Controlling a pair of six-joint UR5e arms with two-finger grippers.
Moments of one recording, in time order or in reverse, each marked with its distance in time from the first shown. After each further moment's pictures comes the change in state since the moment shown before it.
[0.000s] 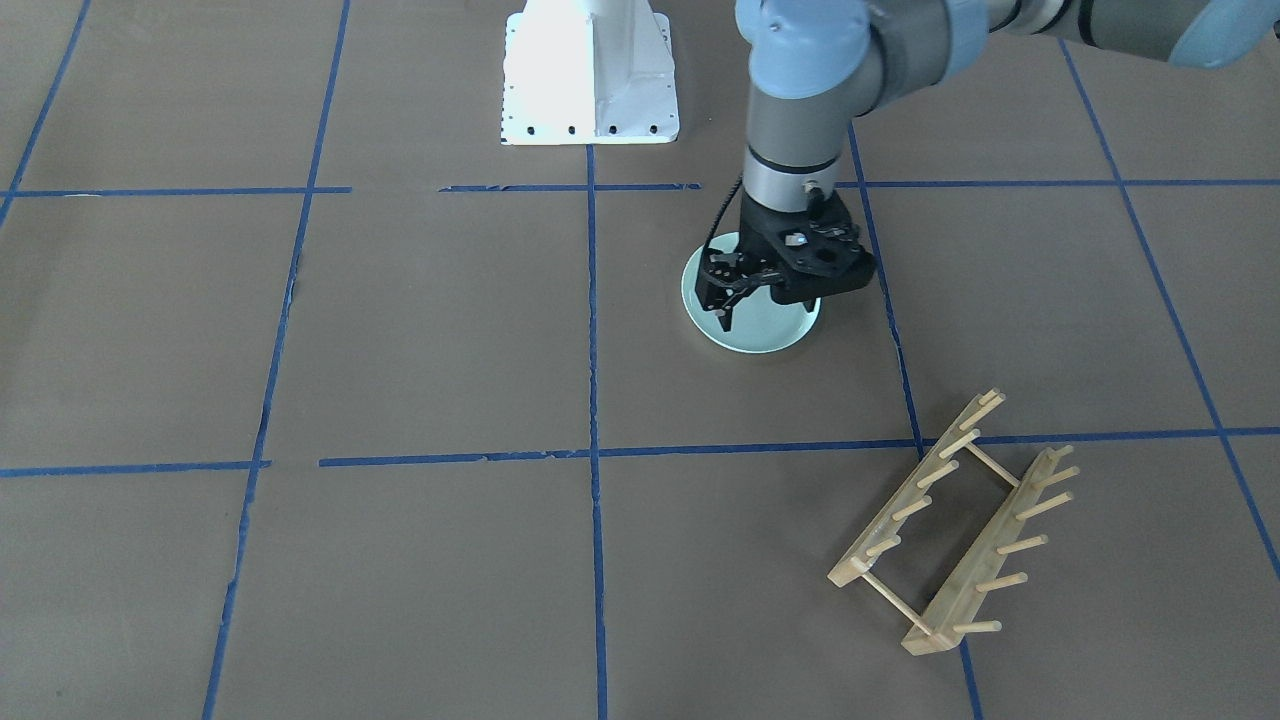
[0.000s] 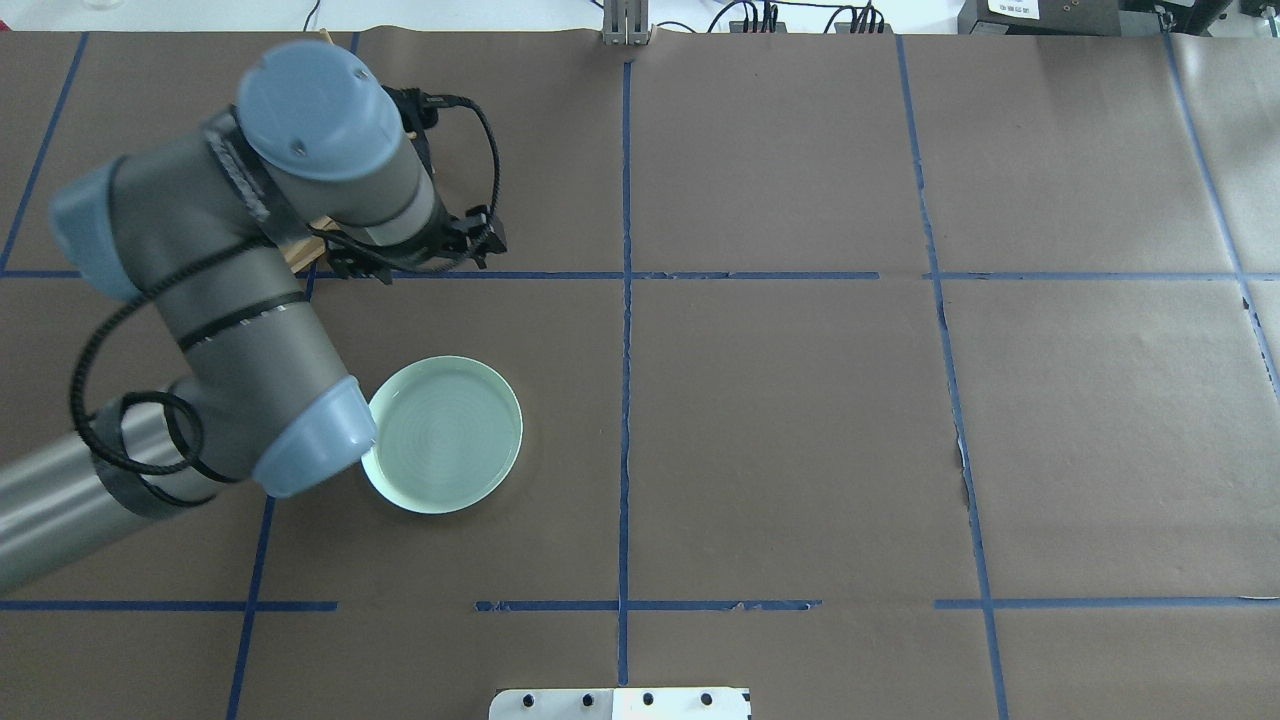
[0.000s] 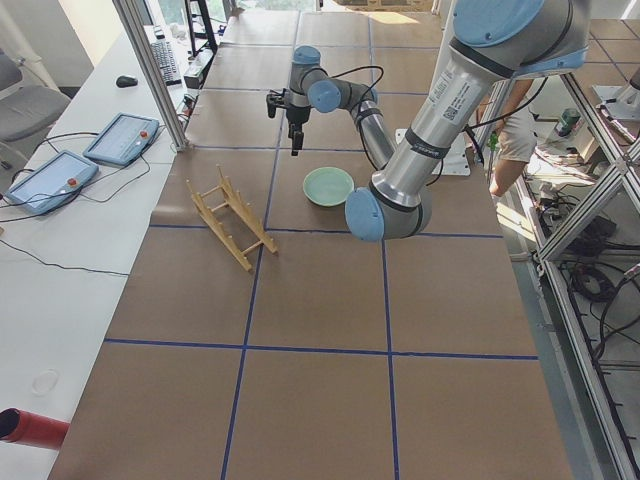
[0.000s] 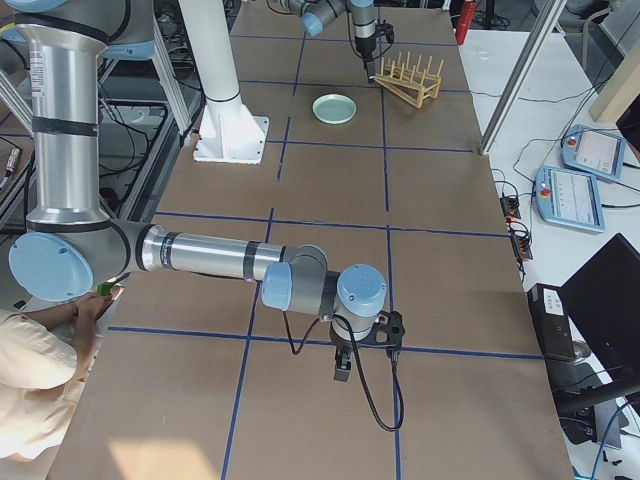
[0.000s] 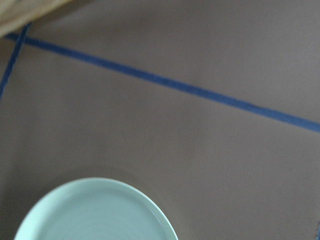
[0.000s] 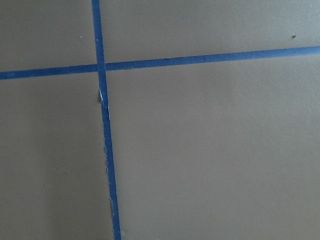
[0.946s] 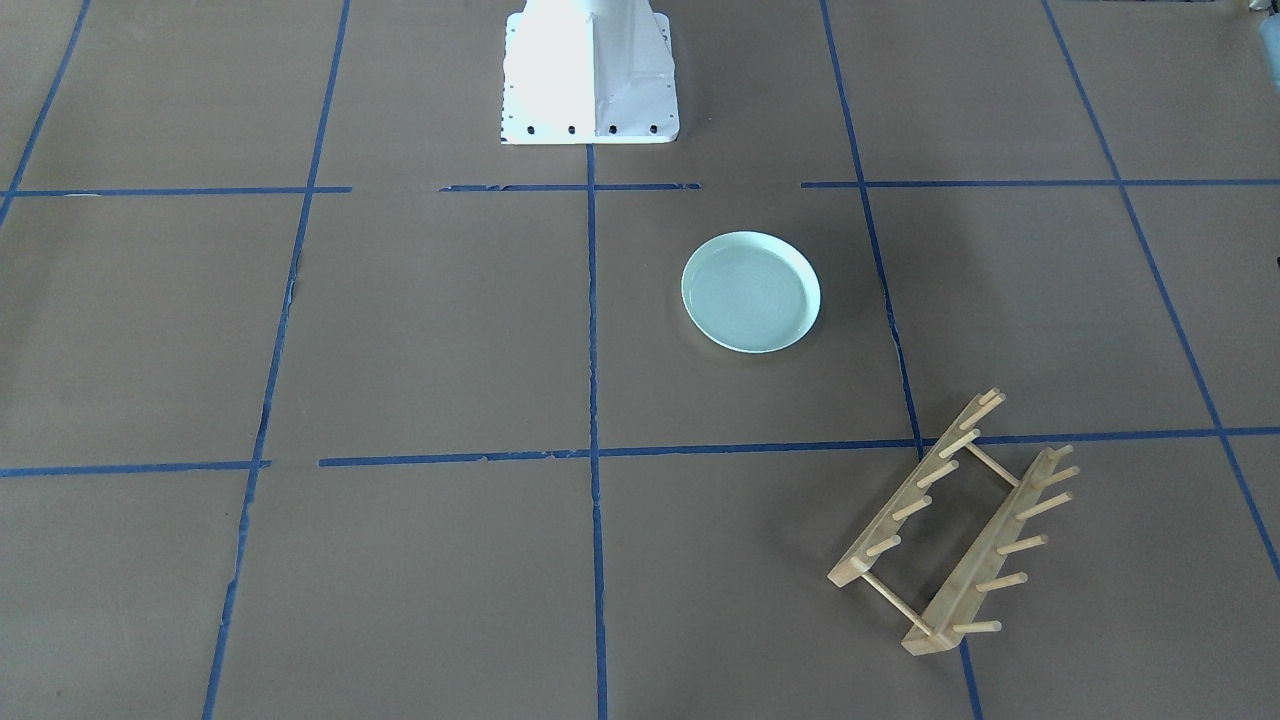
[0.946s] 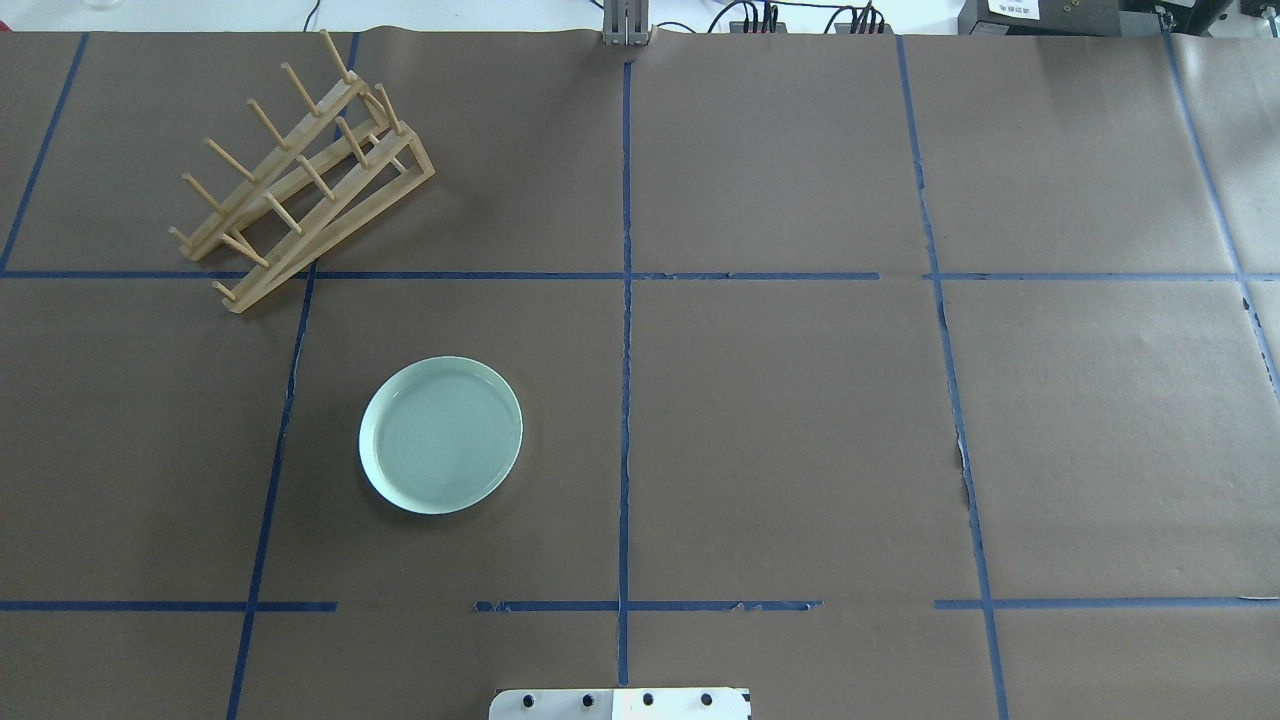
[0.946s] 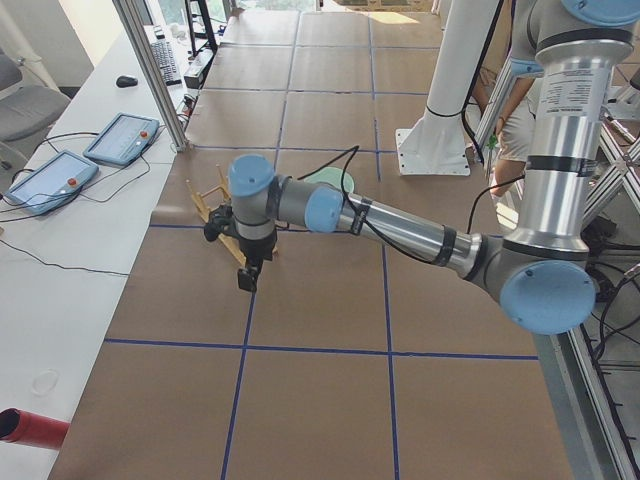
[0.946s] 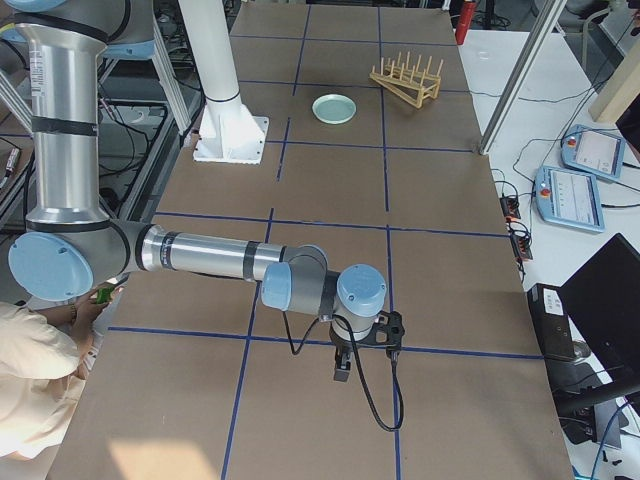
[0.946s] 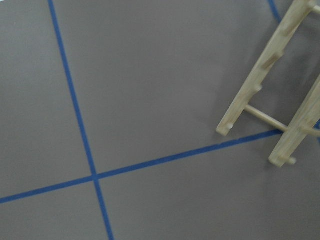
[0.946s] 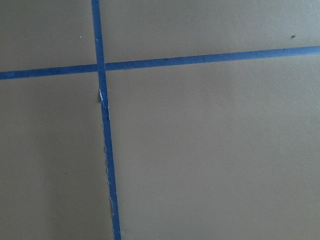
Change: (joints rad) left arm -0.704 0.633 0.056 -0.138 -0.373 1.215; right arm 0.000 0.000 -0.001 0.000 0.000 0.000
